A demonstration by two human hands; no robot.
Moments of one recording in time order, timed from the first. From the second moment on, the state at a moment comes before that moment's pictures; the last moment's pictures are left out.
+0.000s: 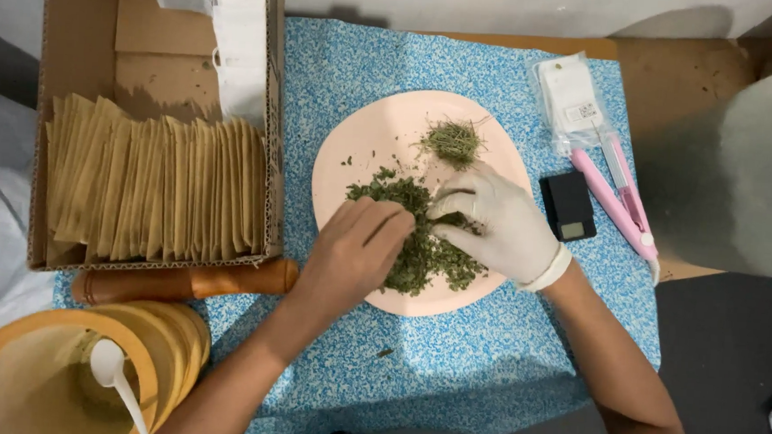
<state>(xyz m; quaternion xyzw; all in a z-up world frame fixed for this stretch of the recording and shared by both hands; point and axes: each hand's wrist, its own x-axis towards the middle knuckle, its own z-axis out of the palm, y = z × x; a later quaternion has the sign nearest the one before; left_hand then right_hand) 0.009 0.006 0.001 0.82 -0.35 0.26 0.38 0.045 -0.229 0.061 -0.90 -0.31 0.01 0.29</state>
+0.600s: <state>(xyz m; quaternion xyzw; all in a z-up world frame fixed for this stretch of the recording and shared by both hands) 0.013 0.006 -0.010 0.85 -0.35 0.25 0.30 0.052 -0.252 0.010 -0.90 -0.36 0.02 0.24</state>
